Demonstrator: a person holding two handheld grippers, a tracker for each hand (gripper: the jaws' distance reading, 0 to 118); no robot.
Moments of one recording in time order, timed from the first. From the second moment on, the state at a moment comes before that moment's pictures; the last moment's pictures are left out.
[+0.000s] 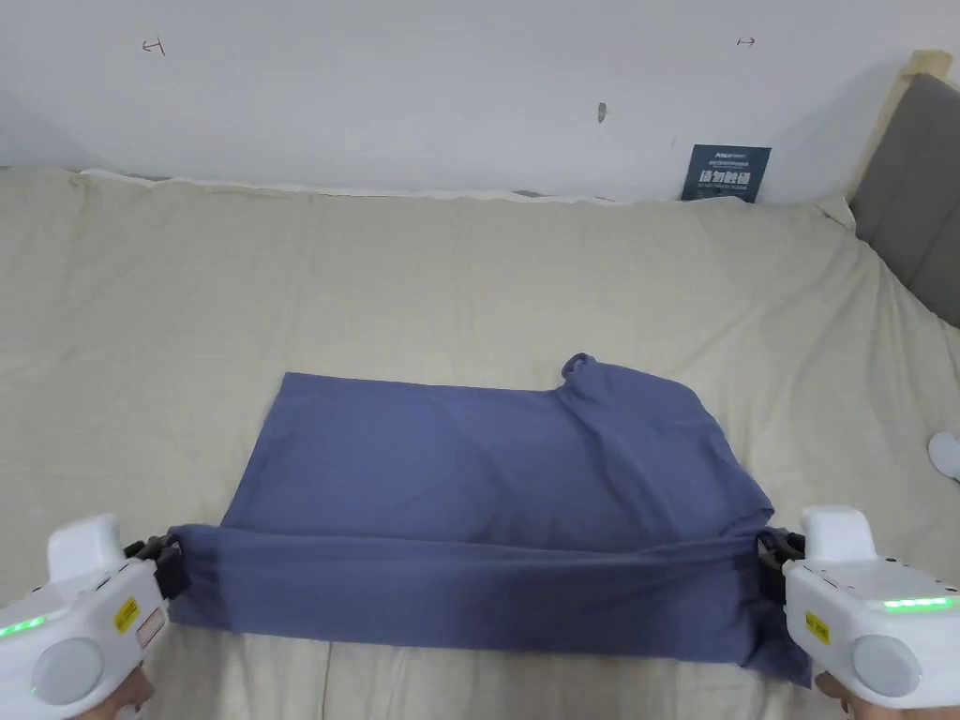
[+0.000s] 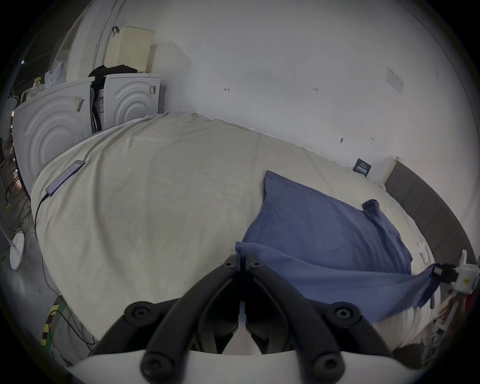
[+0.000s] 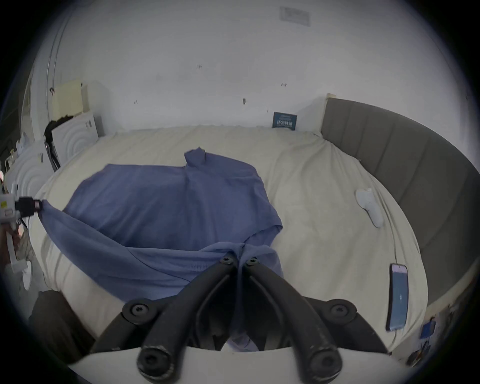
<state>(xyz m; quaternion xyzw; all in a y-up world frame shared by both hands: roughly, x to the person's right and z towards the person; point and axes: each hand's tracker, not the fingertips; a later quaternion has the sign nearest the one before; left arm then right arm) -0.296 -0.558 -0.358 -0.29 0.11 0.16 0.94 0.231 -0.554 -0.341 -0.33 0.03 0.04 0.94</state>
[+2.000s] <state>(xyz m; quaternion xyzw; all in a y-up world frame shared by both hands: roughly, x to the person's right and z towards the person) -0.258 -0.618 -0.336 -0.35 0.11 0.04 0.93 0.239 -0.564 -0.271 -0.28 -0.01 0.02 0.96</state>
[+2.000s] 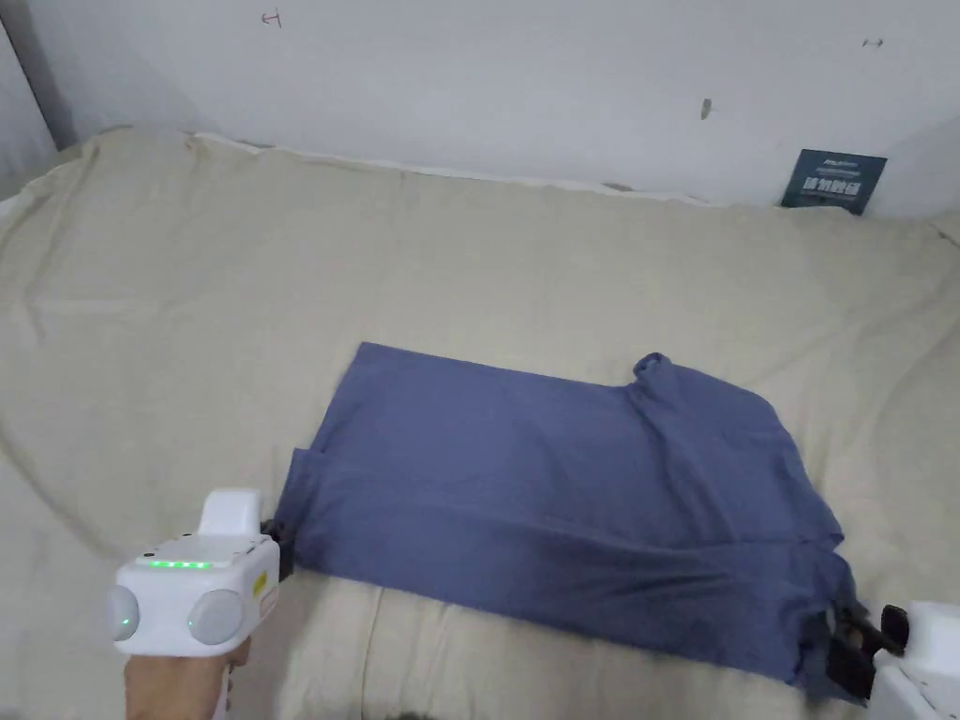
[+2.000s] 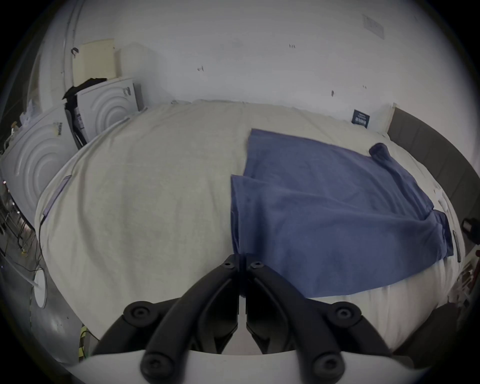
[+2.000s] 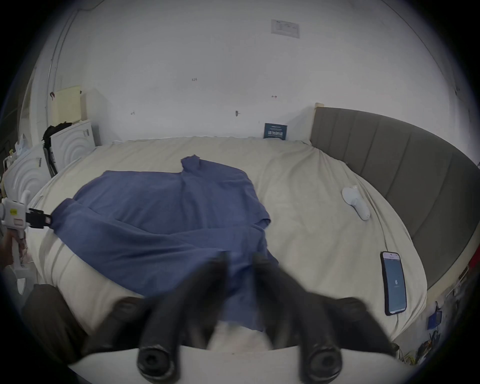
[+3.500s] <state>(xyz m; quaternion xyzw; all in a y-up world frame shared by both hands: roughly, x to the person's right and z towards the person) -0.292 -0.576 -0.230 -0.30 0.13 0.10 0.94 0.242 -0.540 -0.215 -0.24 -0.06 0.01 0.97</state>
